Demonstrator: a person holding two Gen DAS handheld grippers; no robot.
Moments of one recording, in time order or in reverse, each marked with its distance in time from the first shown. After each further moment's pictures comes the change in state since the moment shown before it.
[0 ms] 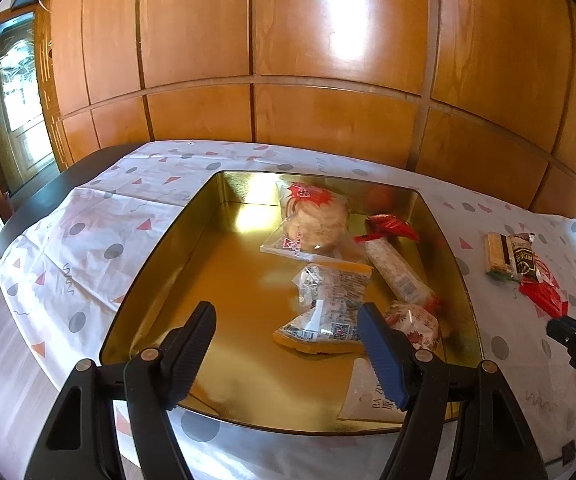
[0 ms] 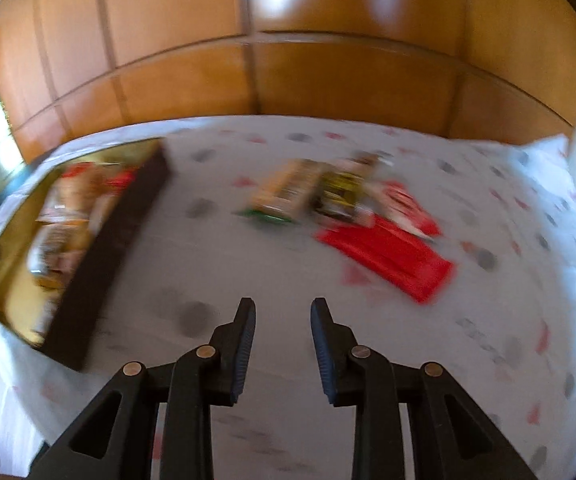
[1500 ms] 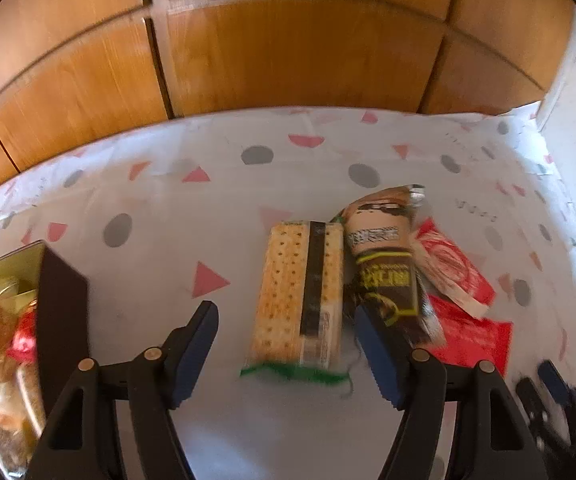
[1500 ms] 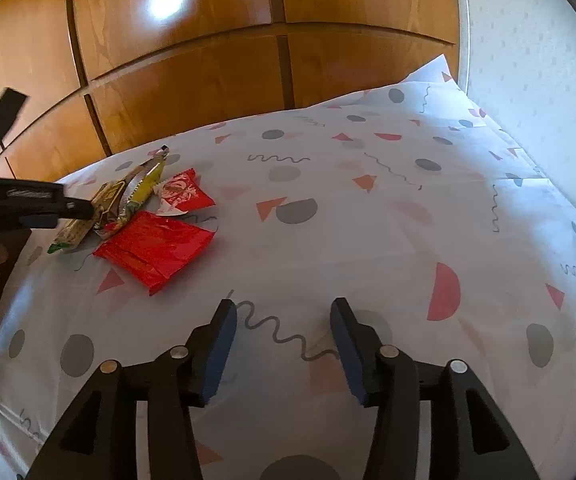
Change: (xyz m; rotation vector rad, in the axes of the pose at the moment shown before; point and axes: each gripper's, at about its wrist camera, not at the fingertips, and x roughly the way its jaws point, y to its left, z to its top) left arm 0.157 -0.293 0.060 0.339 0.307 -0.324; right arm 0.028 -0.135 -0.039 0.259 -0.111 -0.137
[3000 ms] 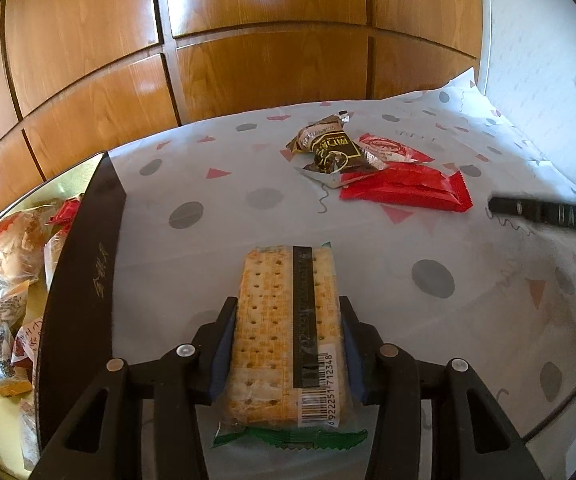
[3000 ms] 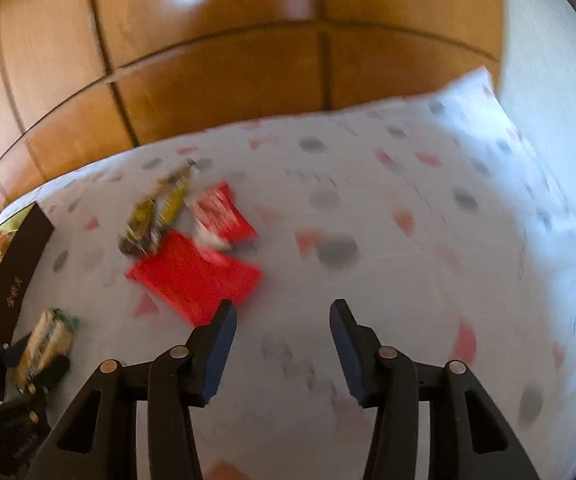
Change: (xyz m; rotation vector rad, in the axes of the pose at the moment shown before) left arm -0.060 -0.004 -0.156 0.142 -0.228 0.013; right arm 0.001 0.022 0.048 -0.110 0.071 0.087
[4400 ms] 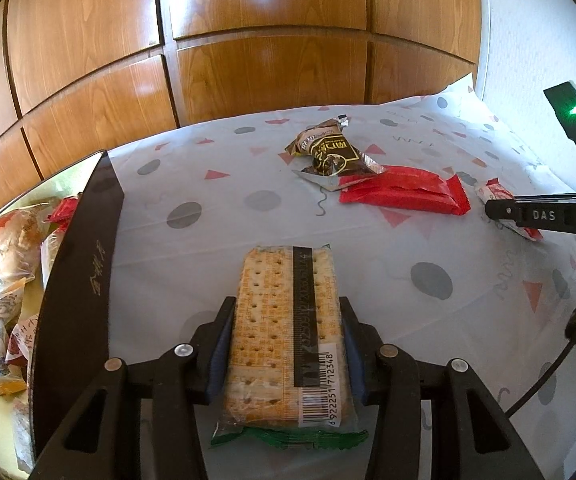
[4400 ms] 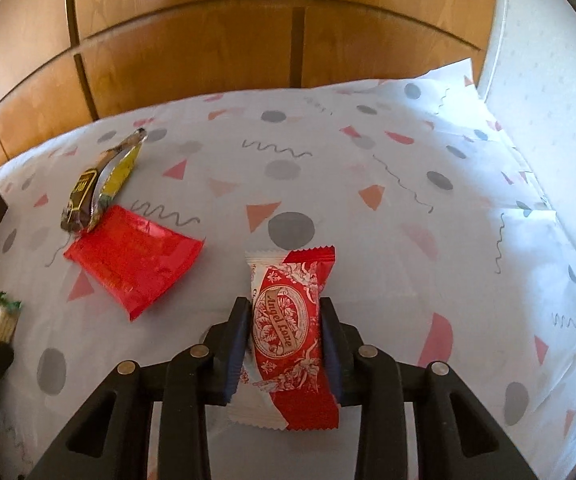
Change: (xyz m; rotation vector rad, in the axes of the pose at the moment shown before) left arm 0.000 0.001 -0.001 -0.006 -0.016 -0.012; right arm 0.005 -0.006 -0.033 0.013 0.052 -0.166
